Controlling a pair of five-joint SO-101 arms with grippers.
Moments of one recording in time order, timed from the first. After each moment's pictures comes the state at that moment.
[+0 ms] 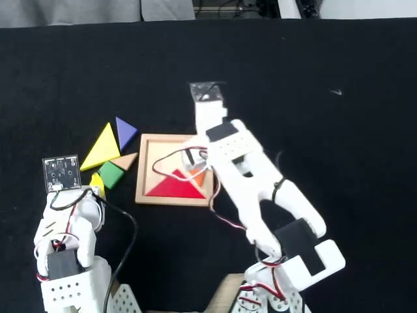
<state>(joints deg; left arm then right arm) -18.2 -104.0 96.2 53.6 -6.8 -25.5 -0.1 25.5 57.9 -15.0</state>
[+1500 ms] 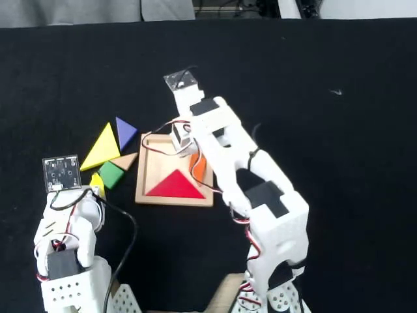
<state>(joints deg) -18.2 -104.0 96.2 53.6 -6.8 -25.0 24.9 1.5 63.4 -0.7</state>
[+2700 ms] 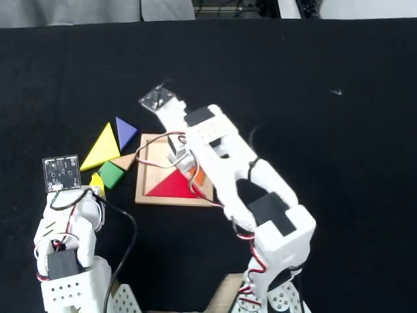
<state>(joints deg) -18.2 -104.0 96.2 53.6 -6.8 -28.8 16.9 8.9 64.9 17.1</state>
